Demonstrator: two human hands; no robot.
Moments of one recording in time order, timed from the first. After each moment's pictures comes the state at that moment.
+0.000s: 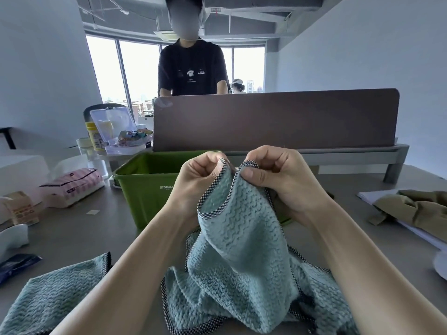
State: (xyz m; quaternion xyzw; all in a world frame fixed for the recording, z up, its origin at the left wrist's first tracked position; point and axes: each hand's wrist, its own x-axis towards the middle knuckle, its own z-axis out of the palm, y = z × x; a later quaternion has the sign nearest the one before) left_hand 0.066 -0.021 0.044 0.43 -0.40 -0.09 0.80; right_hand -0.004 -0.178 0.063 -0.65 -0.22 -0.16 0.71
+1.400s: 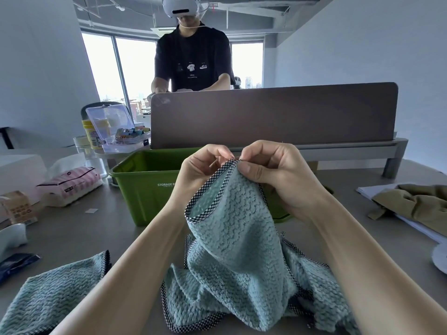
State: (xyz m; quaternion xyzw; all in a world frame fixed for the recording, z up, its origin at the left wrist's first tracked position) left_hand 0.071 -0.024 0.040 0.44 -0.47 -0.07 0.76; right_hand -0.004 -0.178 0.064 -0.66 -0.23 -0.15 0.70
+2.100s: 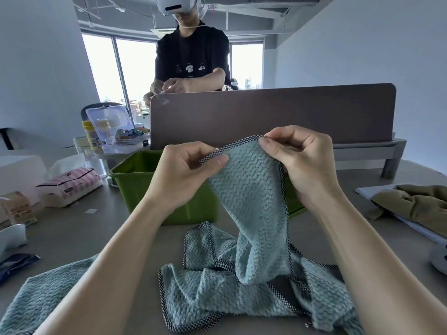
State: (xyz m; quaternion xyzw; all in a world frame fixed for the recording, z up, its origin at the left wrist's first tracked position) left_hand 0.060 0.002 0.064 0.71 -0.39 0.16 0.57; right_hand -0.001 -0.198 0.072 -0.66 -0.11 -0.38 0.64
